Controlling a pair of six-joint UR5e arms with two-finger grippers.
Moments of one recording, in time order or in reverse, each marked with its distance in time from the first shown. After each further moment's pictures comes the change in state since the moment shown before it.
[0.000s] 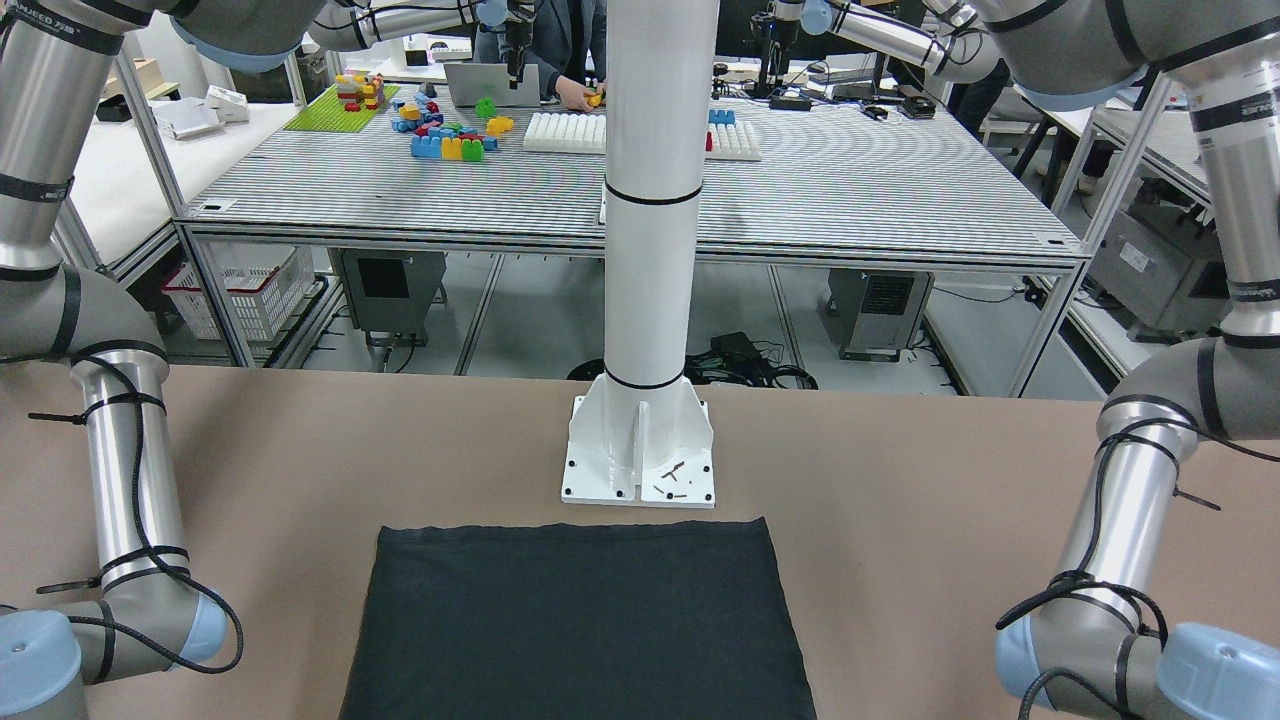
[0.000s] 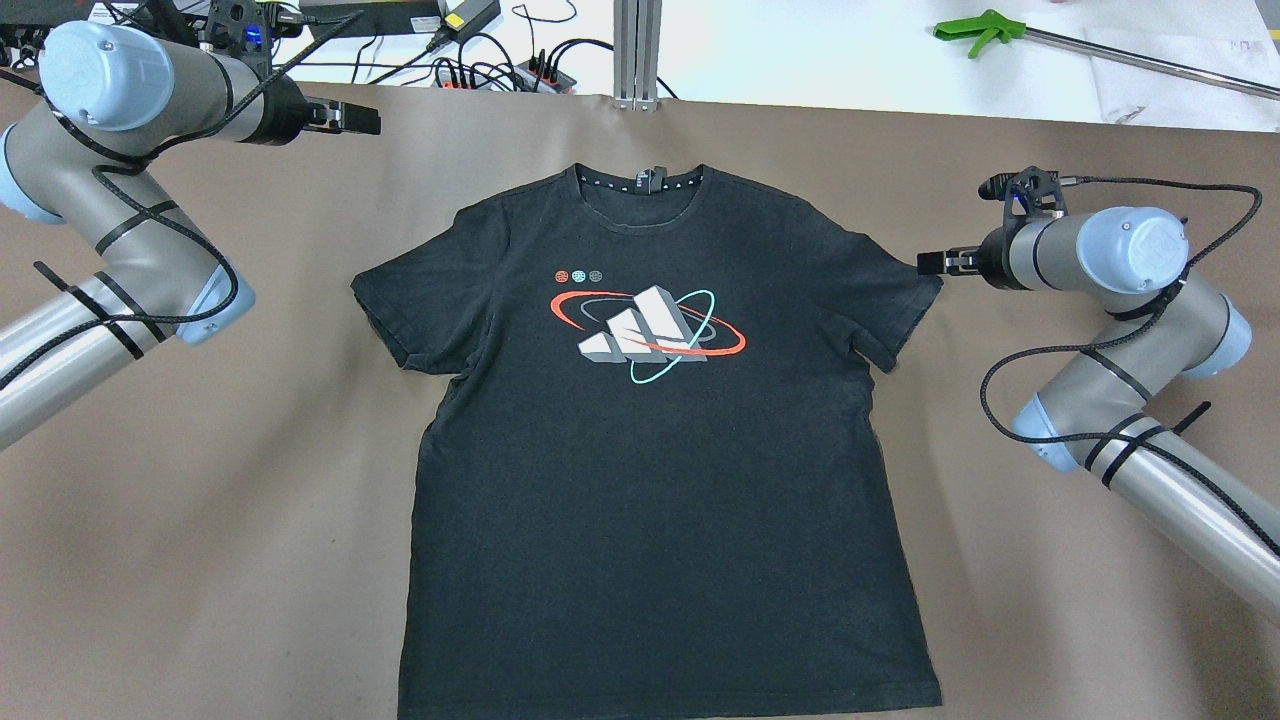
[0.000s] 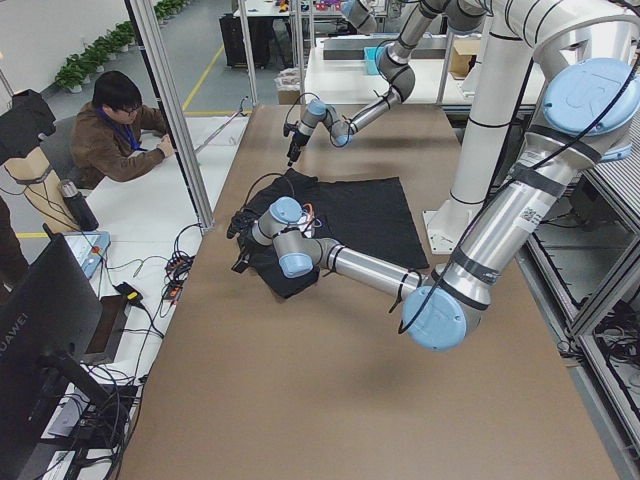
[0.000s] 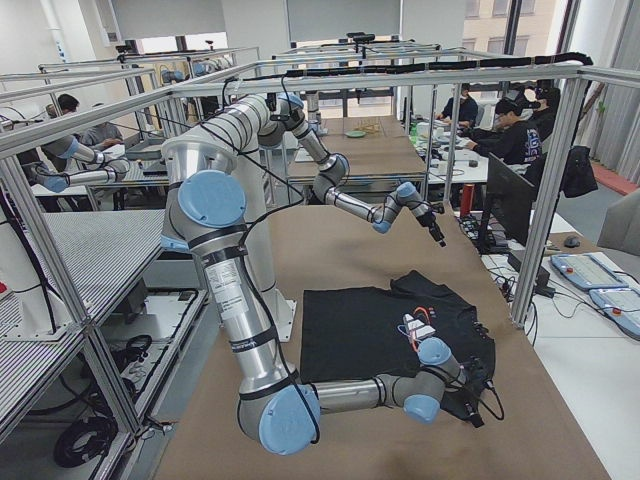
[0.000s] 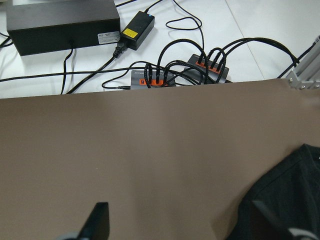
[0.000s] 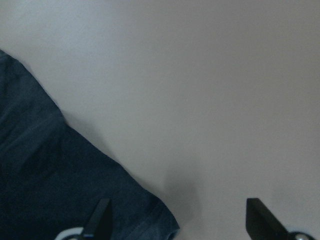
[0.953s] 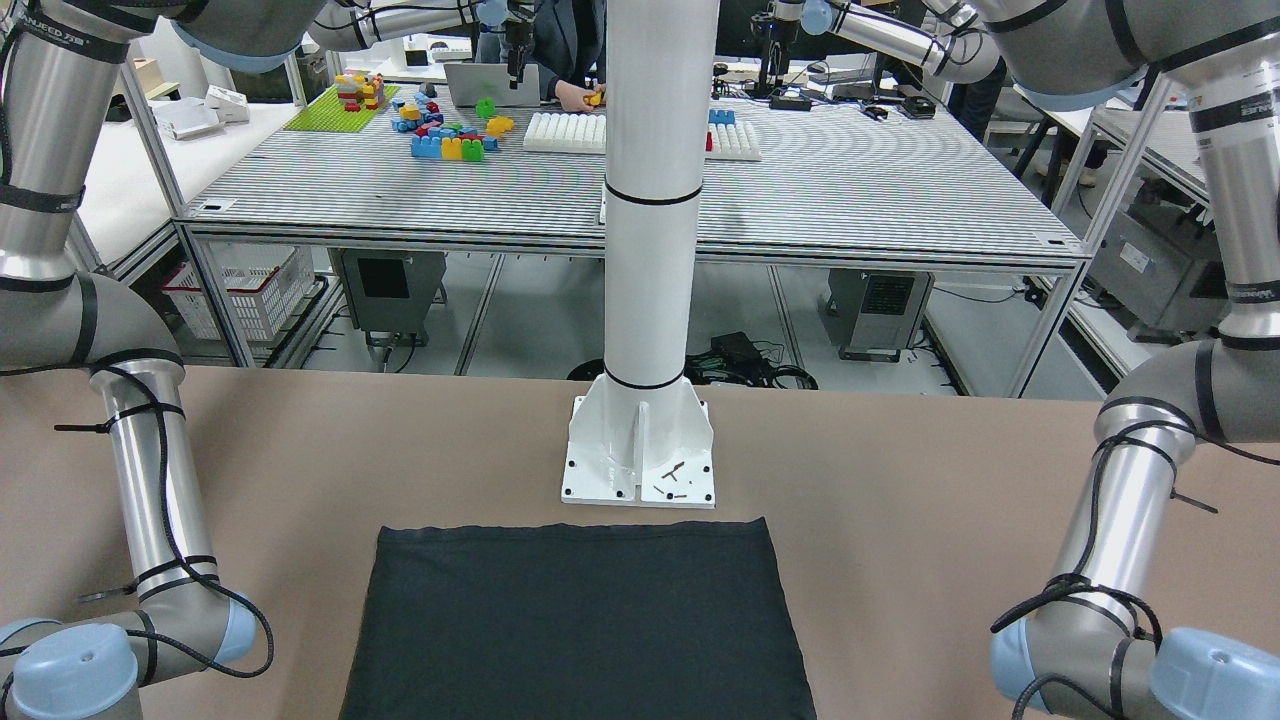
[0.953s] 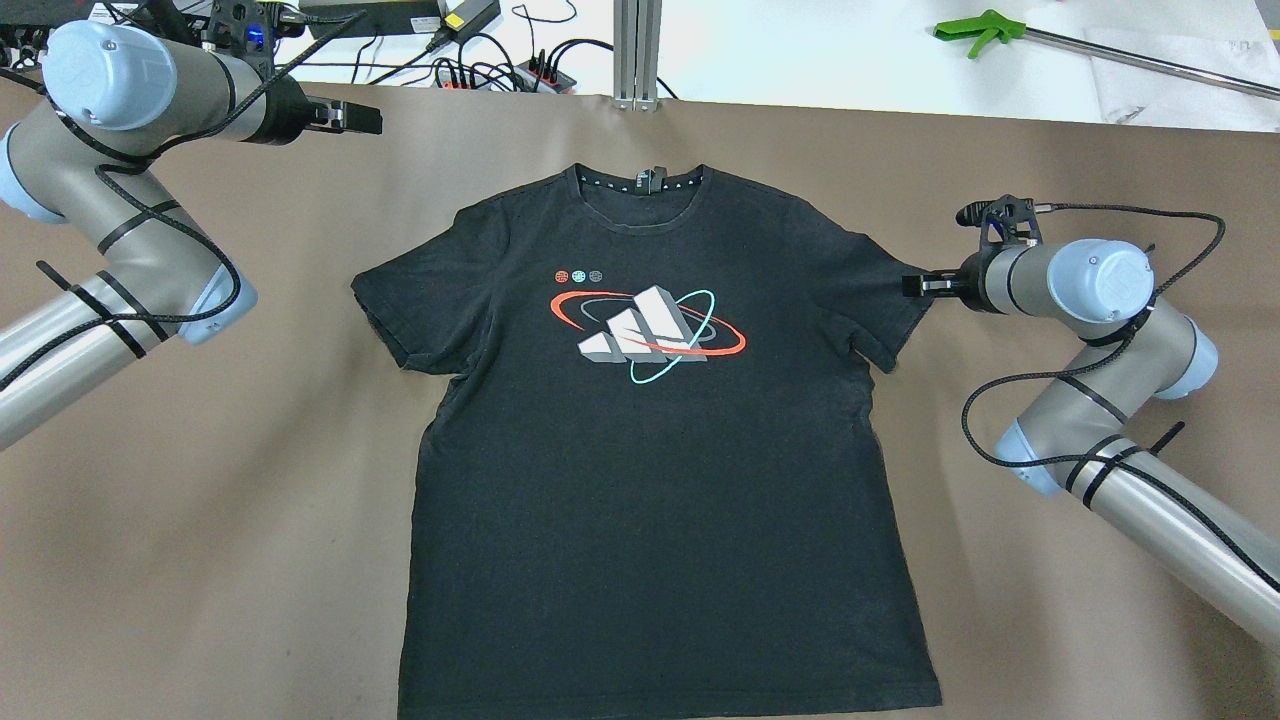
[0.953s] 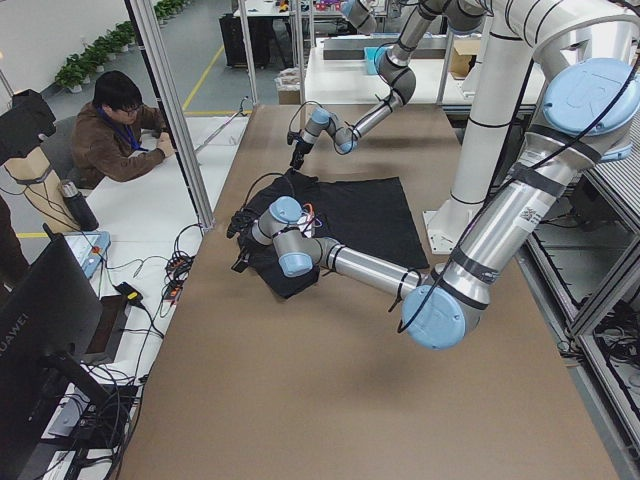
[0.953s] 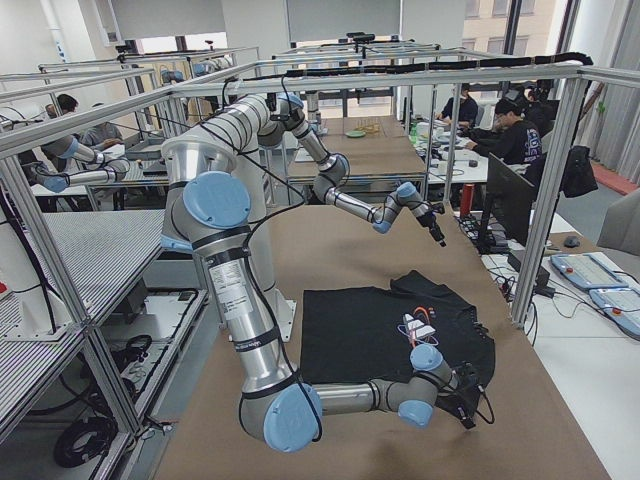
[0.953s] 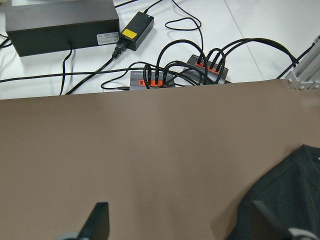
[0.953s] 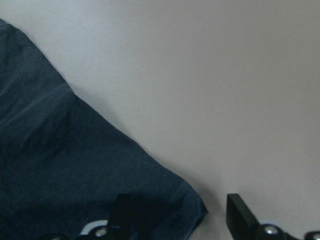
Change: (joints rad) left arm 0.001 -0.004 0.003 0.000 0.001 0.001; right arm -0.052 0.006 -0.043 0.050 -0.043 0.026
